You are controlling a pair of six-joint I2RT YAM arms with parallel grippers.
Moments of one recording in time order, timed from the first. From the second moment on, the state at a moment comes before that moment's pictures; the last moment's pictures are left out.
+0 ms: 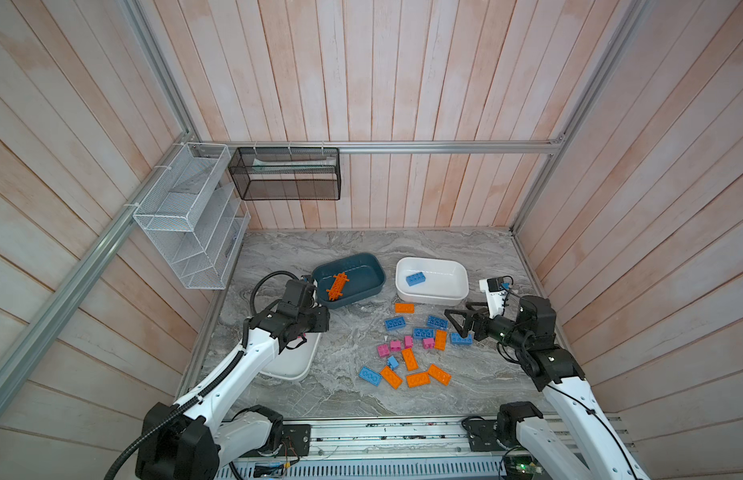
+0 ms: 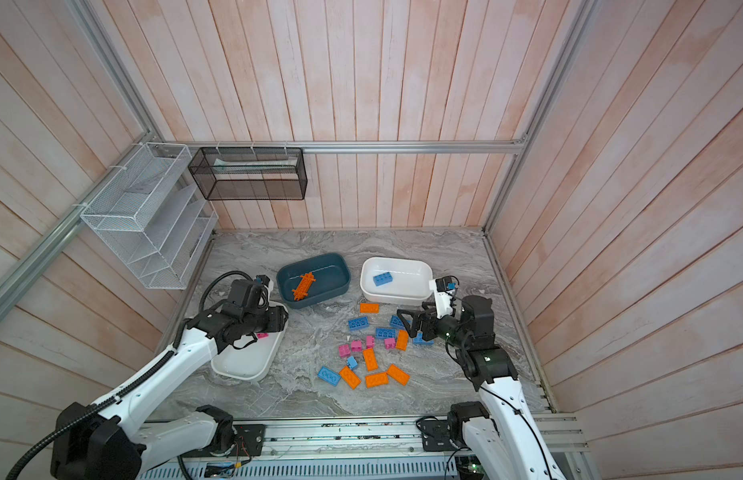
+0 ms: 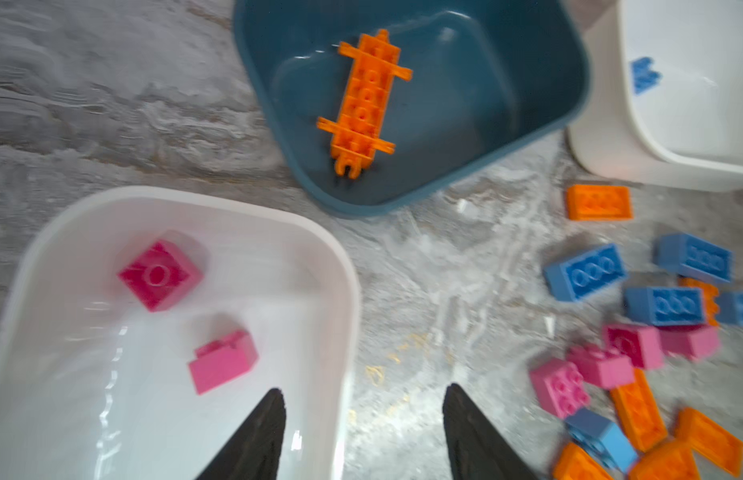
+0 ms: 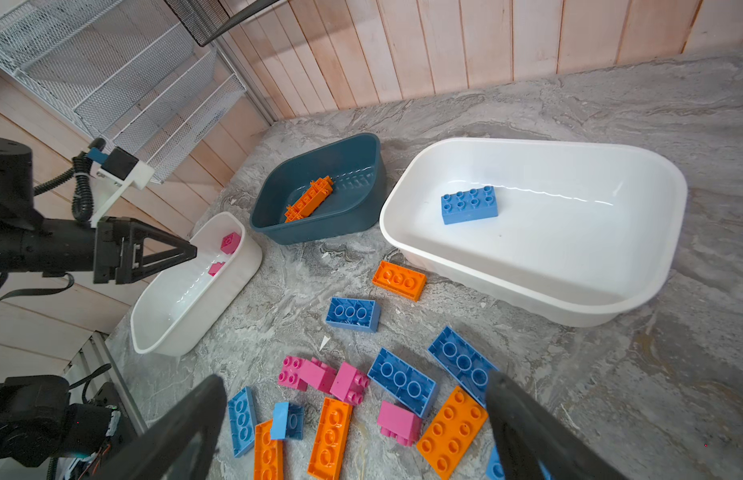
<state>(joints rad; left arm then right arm) -0.45 1.12 0.83 -0.63 0.02 -0.37 0.14 0.72 0.60 -0.34 -0.59 0.23</state>
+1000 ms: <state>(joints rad) -1.12 1.61 1.03 -0.84 -0.21 -1.70 0.14 0.72 0.58 -0.33 -0.65 0.24</state>
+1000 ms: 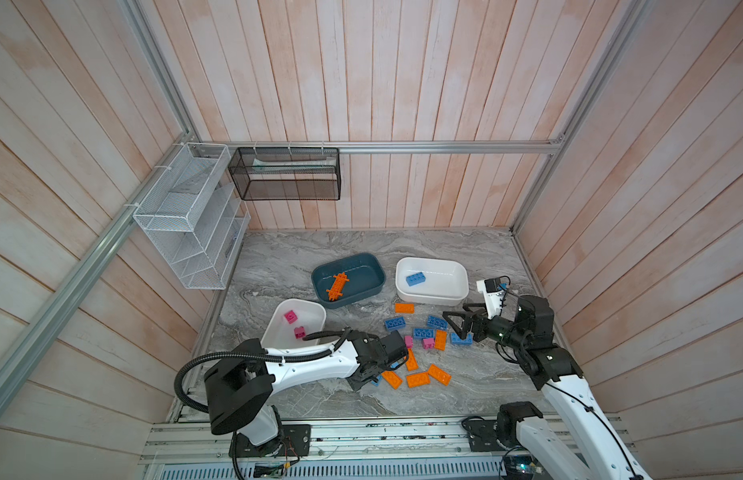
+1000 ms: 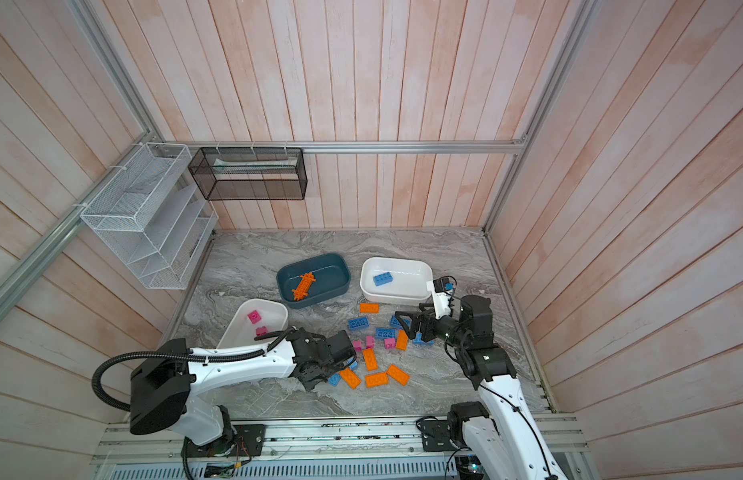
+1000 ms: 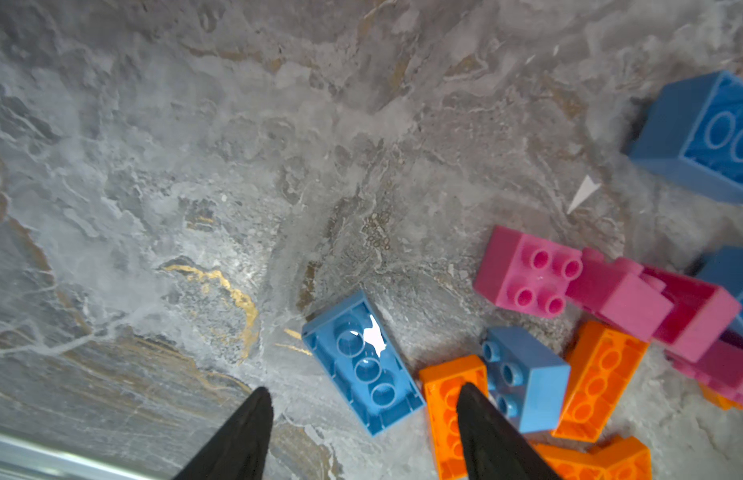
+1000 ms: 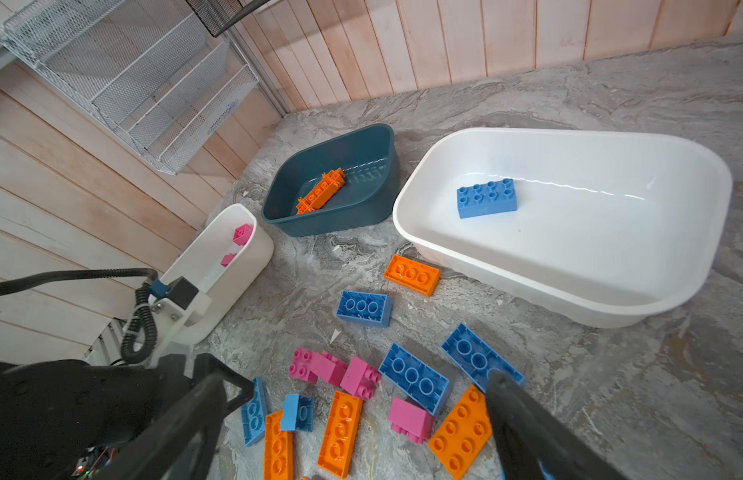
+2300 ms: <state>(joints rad) -1.10 1.76 1.07 -0.86 -0.16 -1.78 0.23 0.80 0.61 -0.55 -0.69 0.26</state>
